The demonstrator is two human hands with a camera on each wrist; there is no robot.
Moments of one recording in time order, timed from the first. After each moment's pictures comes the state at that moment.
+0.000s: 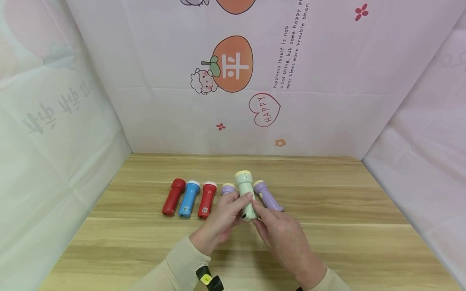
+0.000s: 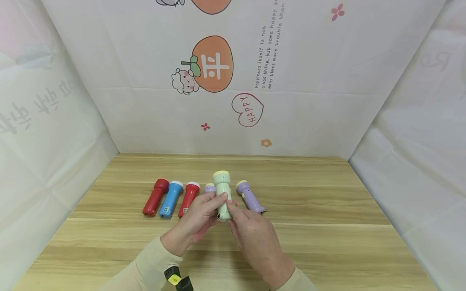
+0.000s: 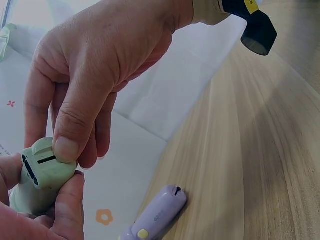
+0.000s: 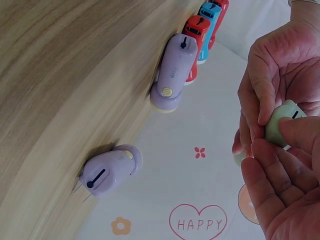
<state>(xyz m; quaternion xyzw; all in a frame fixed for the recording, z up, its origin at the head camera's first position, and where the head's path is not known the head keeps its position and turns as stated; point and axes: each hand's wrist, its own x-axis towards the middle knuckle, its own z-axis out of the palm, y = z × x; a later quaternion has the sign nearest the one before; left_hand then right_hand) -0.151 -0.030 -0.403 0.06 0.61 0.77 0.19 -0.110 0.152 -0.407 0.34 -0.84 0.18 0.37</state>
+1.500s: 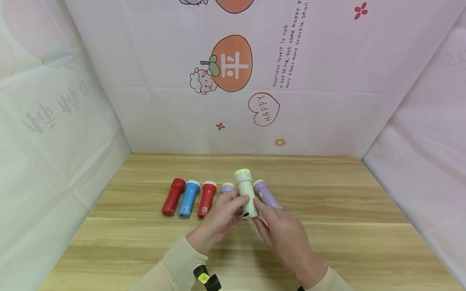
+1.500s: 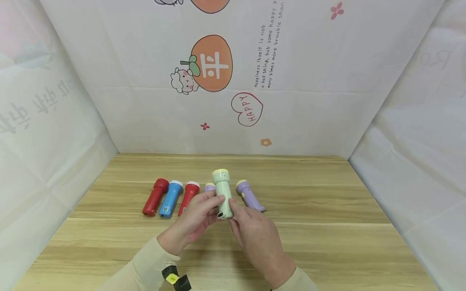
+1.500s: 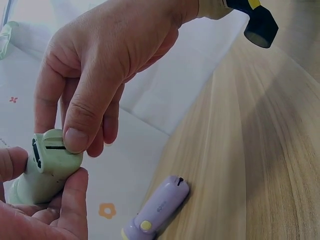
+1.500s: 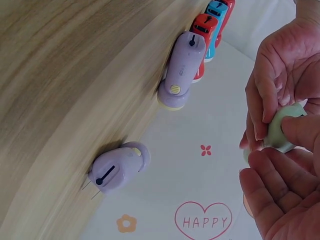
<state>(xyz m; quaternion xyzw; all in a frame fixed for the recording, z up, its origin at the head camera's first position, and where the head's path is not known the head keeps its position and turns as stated) -0.151 -0.036 -0.402 0.09 0.60 0.77 0.19 -0.112 0.157 -0.410 0.32 -0.85 0.19 0.37</state>
